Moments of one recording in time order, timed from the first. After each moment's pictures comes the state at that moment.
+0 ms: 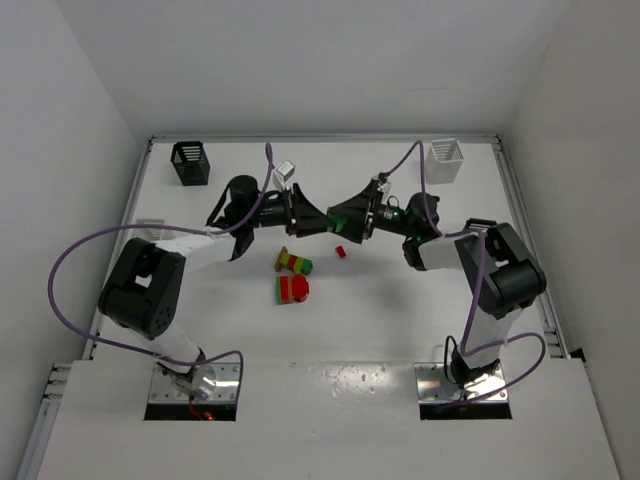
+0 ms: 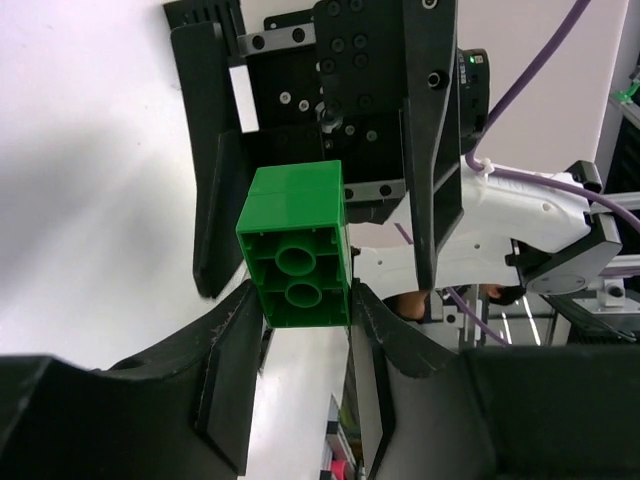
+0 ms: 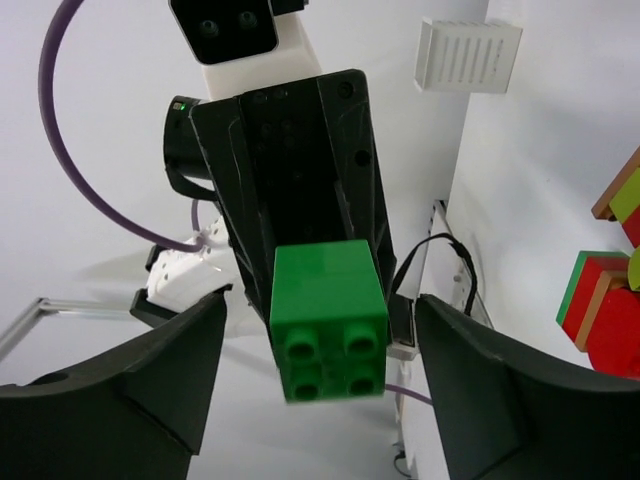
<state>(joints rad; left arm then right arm) -0.39 1.64 0.87 0.65 0.95 -1.20 0.34 1.80 0.69 1.22 -0.90 1.62</state>
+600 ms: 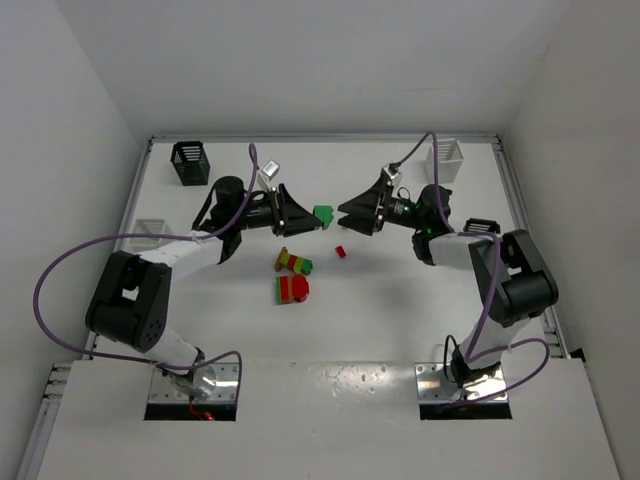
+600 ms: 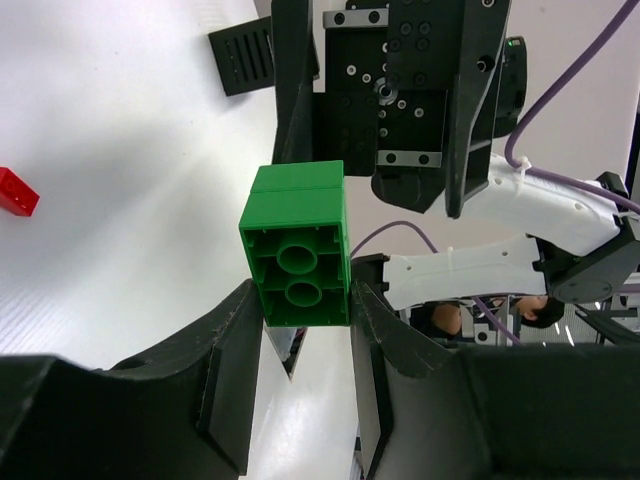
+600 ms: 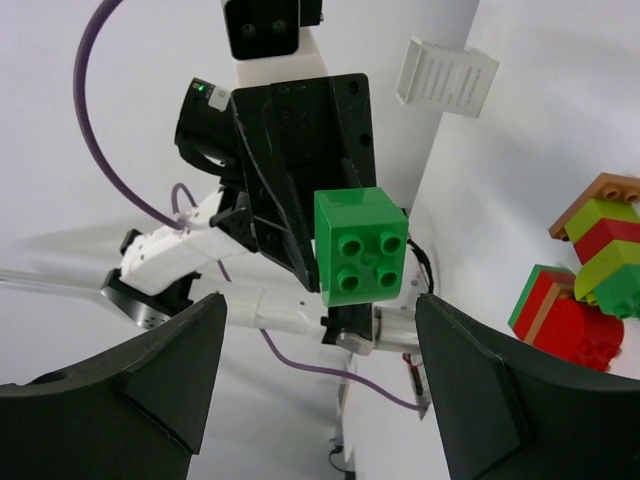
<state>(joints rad) -0.31 1.53 0.81 0.54 0.92 -1.07 0.27 1.72 0.70 1.12 -0.98 1.46</state>
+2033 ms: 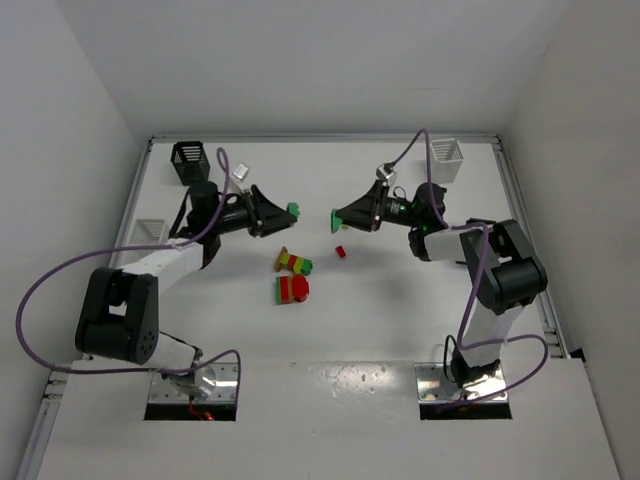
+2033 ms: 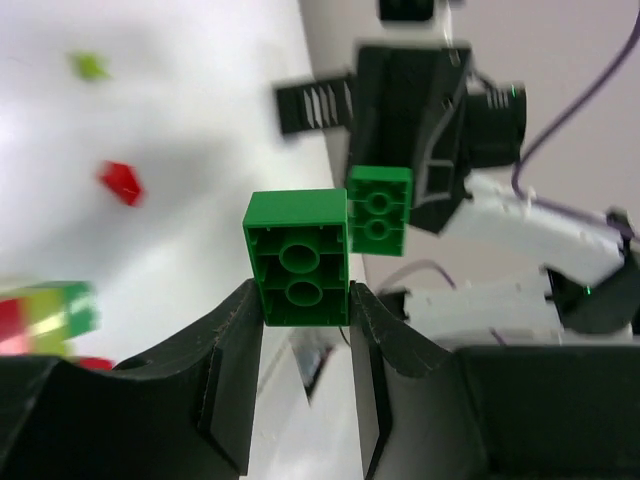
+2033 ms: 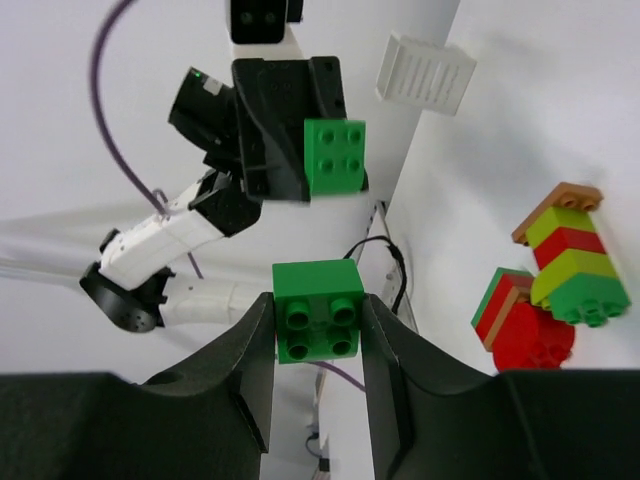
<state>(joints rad) -0.19 1.45 0.74 0.46 0.91 -1.03 0.27 1.82 0.76 1.15 -1.02 1.39</state>
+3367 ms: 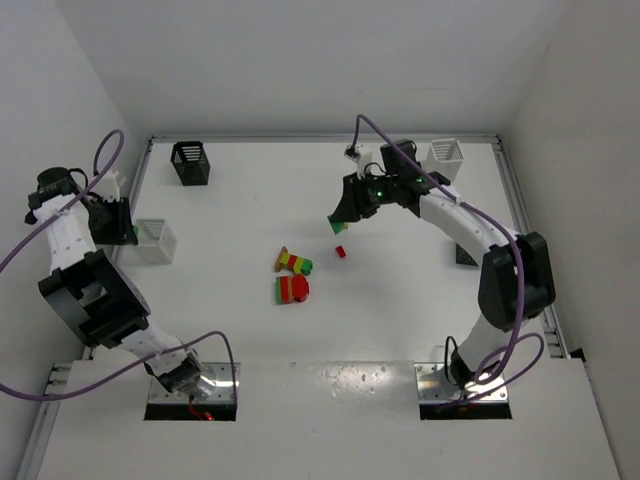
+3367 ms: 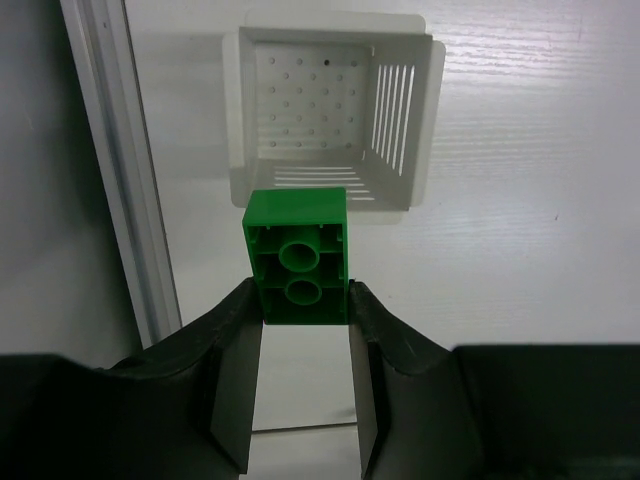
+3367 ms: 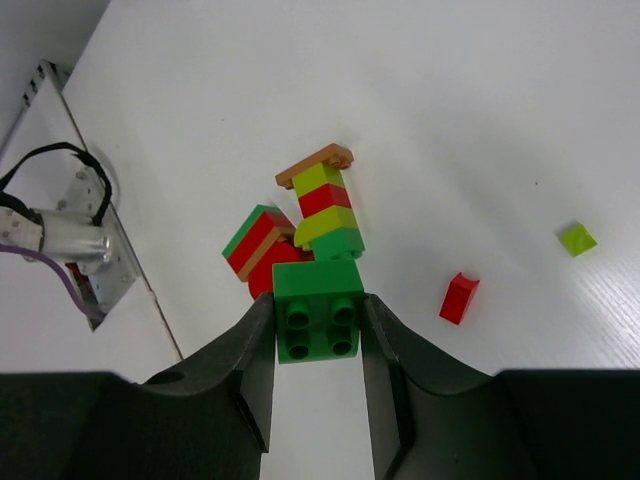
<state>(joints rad) 0.65 1.58 1.40 -1.01 0.33 0.53 0.39 1.71 1.31 -0.36 -0.70 0.07</state>
